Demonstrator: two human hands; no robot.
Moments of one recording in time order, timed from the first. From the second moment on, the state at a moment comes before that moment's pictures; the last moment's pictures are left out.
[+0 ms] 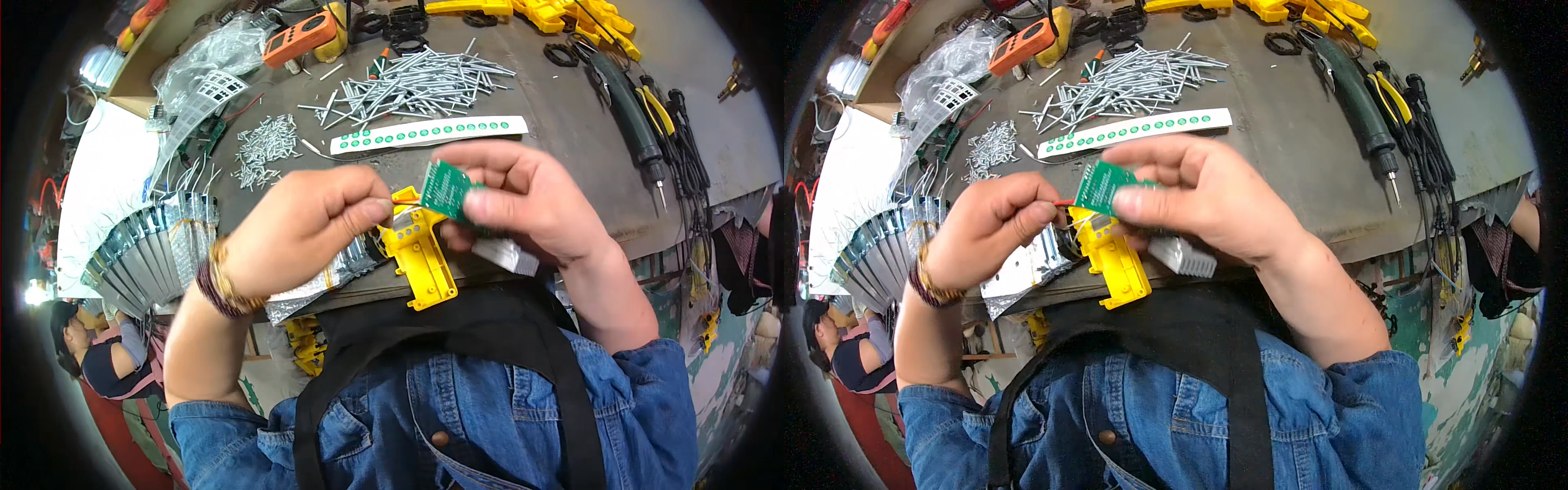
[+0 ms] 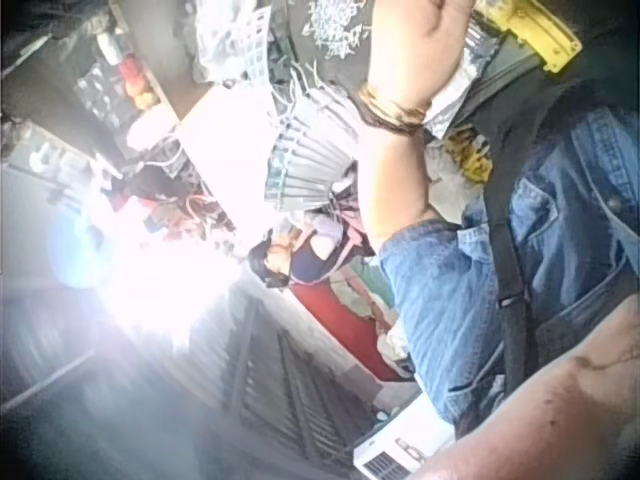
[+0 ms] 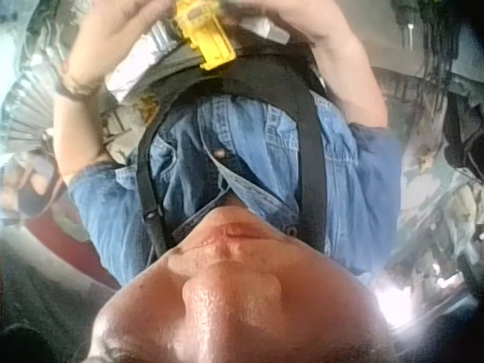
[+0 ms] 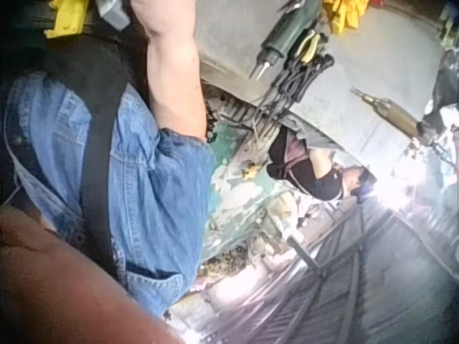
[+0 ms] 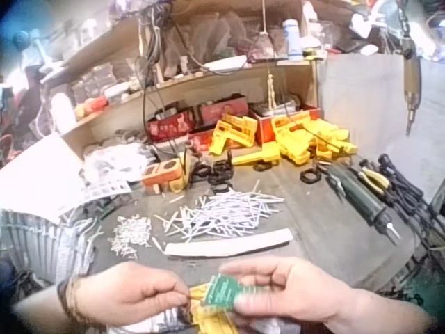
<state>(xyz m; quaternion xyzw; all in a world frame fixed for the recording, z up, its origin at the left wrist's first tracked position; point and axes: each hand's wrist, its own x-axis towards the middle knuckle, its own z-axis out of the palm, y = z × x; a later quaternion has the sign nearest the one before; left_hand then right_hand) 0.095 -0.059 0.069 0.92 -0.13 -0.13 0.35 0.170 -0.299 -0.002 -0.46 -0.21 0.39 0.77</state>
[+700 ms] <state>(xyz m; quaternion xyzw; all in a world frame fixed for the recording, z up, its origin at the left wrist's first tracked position) 0.018 -0.080 0.033 0.95 -0.20 0.17 0.18 0.137 -0.306 -0.001 -0.67 -0.56 -0.27 0.42</state>
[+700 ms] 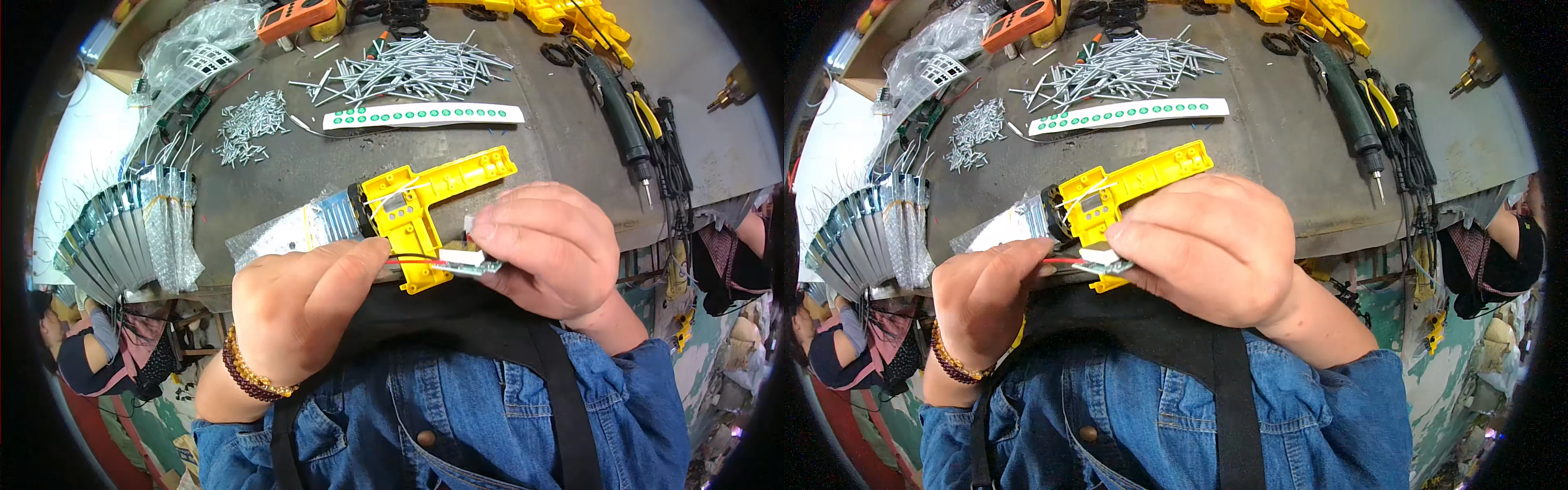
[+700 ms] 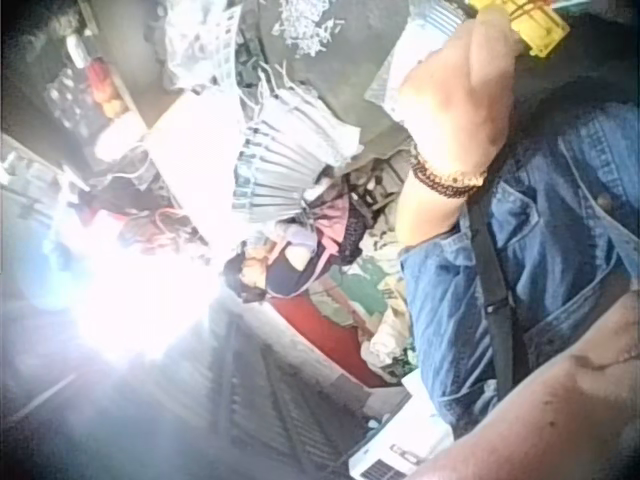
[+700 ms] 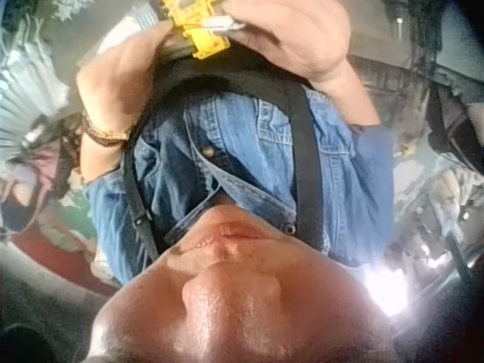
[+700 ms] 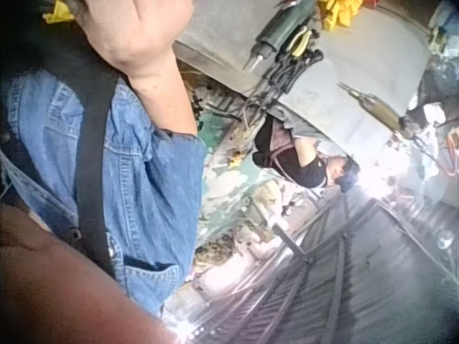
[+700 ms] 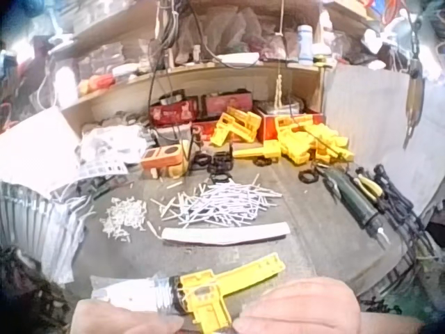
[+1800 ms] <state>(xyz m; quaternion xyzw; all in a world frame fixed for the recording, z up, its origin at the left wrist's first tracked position) 0.030 -0.089 0.016 0.92 -0.07 0.17 0.33 0.128 -0.284 -0.029 -0.27 -0.17 0.46 0.83</state>
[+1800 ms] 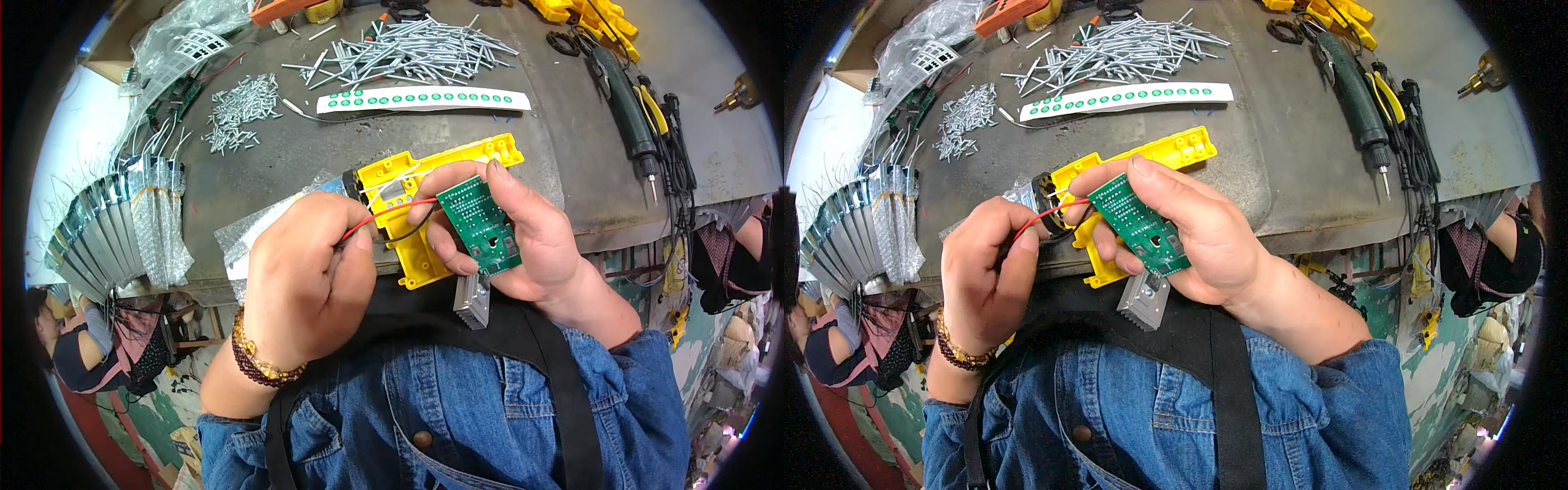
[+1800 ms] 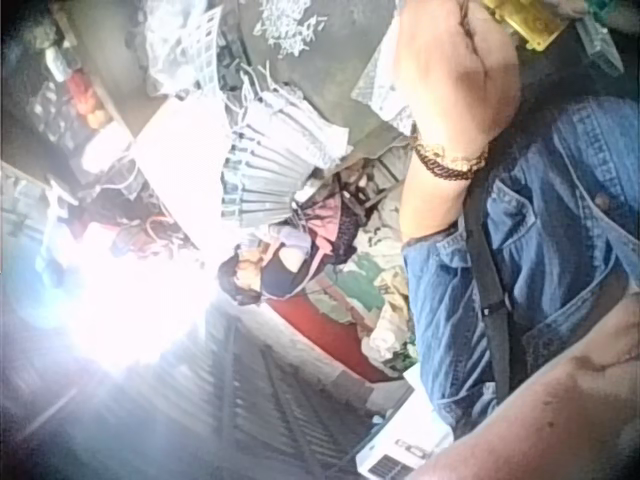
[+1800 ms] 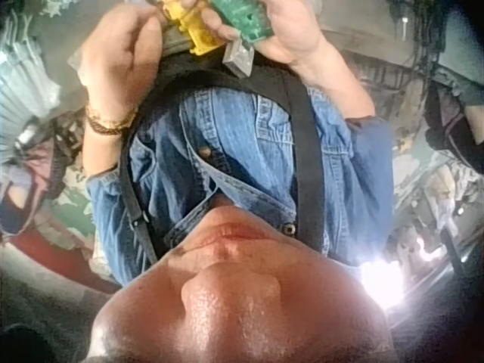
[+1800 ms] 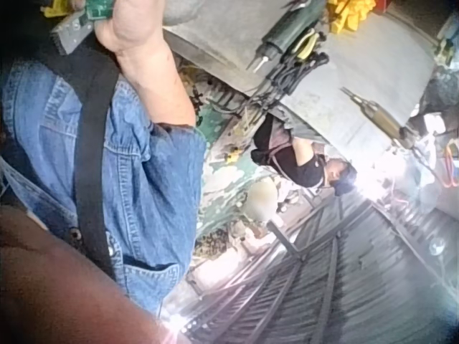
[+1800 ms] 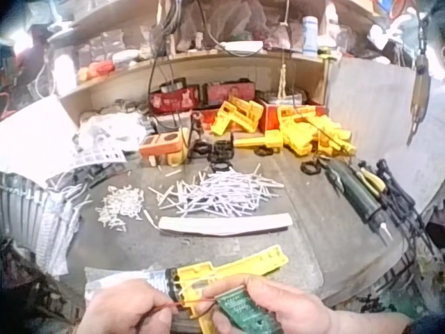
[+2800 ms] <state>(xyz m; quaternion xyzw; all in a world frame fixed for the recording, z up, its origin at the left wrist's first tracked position) 0.069 -0.071 0.024 0.96 -0.17 -0.04 0.20 0.170 -0.353 -0.025 -0.21 -0.09 0.34 0.91</state>
